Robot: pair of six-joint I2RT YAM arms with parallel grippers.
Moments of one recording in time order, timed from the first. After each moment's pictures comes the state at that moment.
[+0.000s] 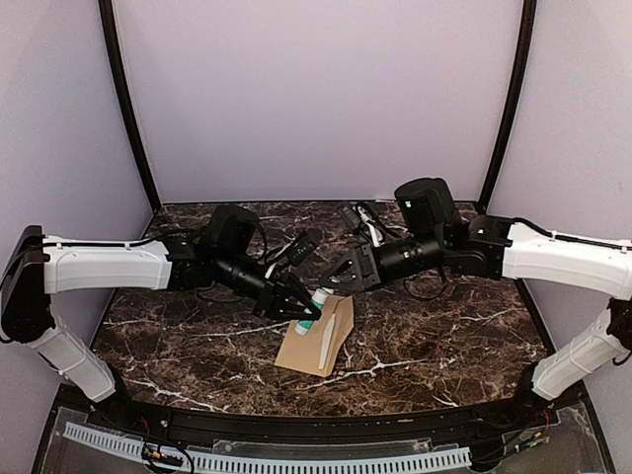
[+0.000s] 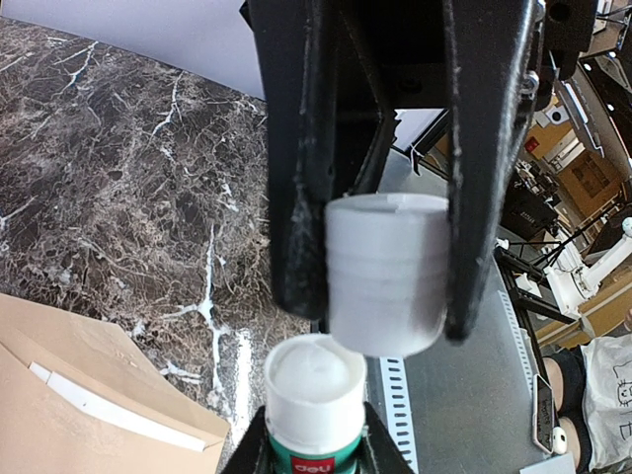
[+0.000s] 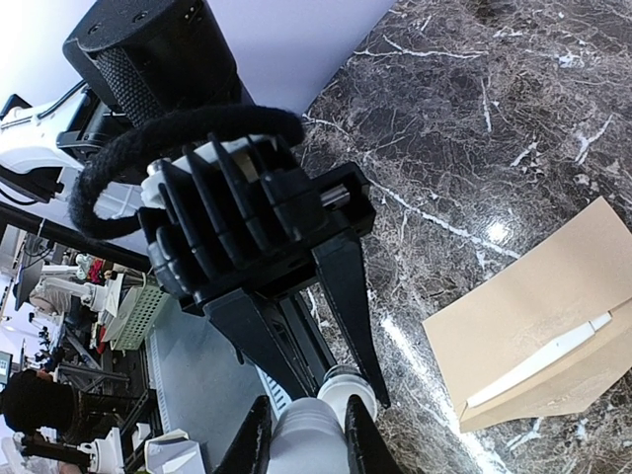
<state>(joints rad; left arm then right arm) -0.84 1.53 1.01 -0.10 0.90 -0.07 0.96 1.38 1.13 -0.27 -0.52 0.59</state>
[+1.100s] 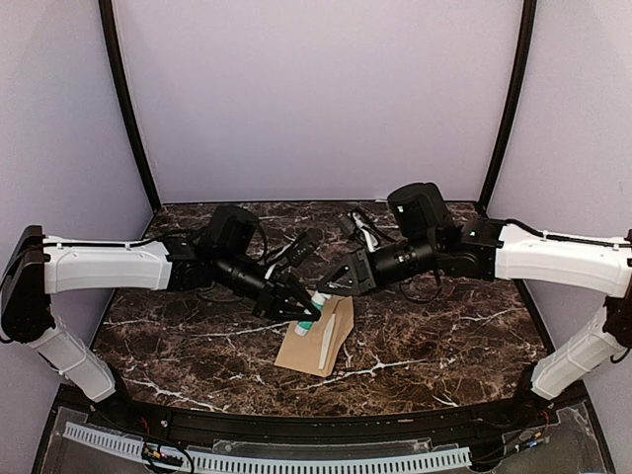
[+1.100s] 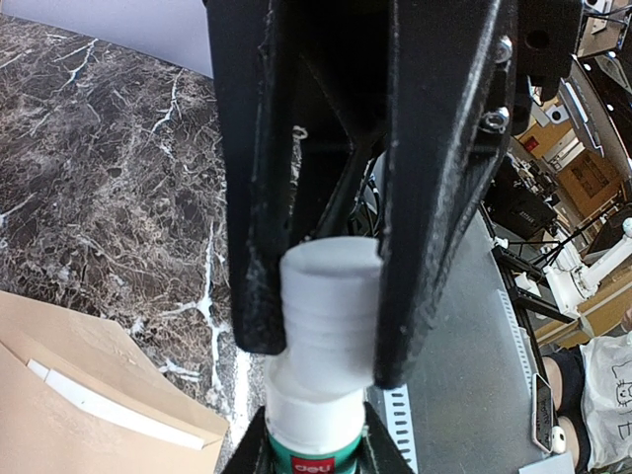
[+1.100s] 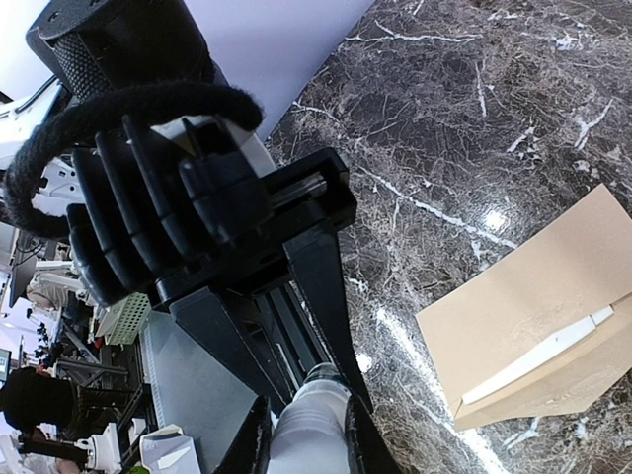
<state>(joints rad) -0.84 1.53 1.01 -0.10 0.90 -0.07 0.96 1.42 1.12 -0.27 -0.53 0.58</state>
